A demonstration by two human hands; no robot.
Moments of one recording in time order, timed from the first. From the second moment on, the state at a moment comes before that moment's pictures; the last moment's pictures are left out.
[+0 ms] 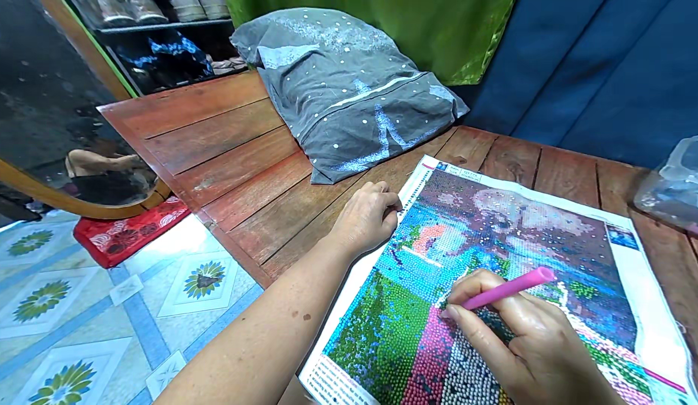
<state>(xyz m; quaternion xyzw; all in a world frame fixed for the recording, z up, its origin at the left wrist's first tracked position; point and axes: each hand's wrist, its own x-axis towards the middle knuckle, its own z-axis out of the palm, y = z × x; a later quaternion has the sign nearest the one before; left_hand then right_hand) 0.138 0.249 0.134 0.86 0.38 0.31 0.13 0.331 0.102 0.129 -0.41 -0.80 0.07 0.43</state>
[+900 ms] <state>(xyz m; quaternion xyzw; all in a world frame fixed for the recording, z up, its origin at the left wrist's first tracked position) 0.138 0.250 0.133 0.86 0.38 0.31 0.13 0.334 0.099 0.130 -0.42 -0.78 0.14 0.44</state>
